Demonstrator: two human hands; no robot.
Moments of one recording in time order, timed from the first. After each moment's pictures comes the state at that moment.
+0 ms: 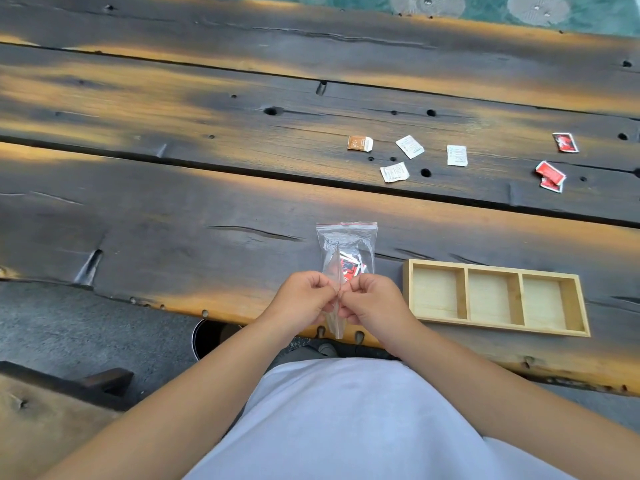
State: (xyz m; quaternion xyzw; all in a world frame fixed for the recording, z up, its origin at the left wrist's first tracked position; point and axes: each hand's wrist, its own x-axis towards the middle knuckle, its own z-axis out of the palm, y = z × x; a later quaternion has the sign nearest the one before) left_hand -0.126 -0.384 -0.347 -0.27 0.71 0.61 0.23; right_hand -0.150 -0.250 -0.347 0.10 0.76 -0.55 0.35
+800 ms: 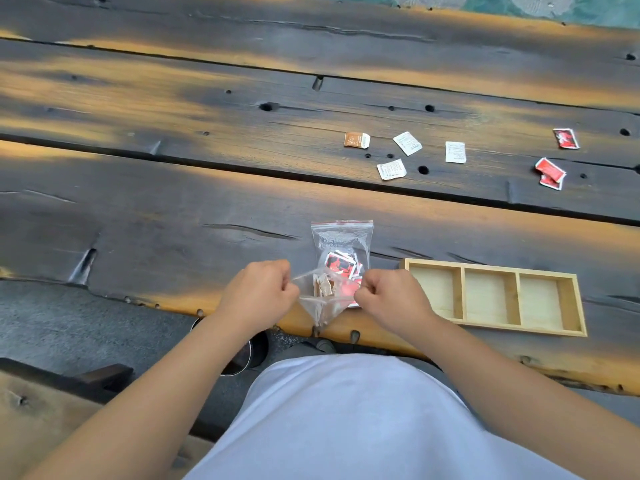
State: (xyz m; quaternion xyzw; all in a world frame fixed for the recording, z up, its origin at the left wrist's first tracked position) left_hand -0.131 -0.432 -0.339 -0.11 0.96 0.21 0.16; right_hand -0.176 -0.212 -0.359 -0.10 0.93 -0.26 0.25
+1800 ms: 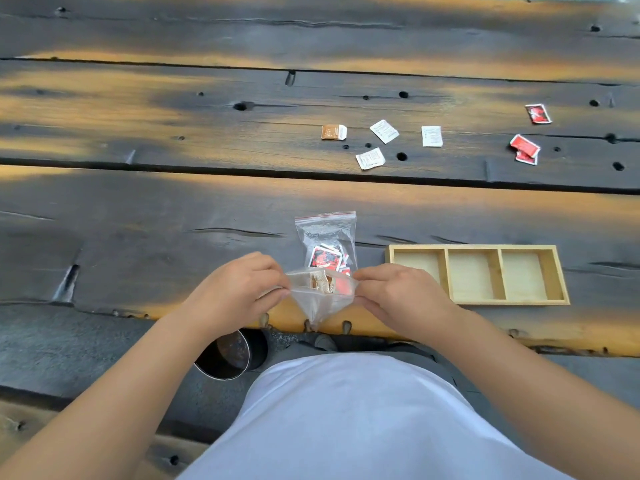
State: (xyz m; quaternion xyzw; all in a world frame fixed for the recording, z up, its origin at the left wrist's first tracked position) left_hand -0.128 -0.456 -0.337 0.24 0.94 0.23 0.05; right_hand -0.159 -0.169 -0.349 -0.39 0.91 -0.16 0.06
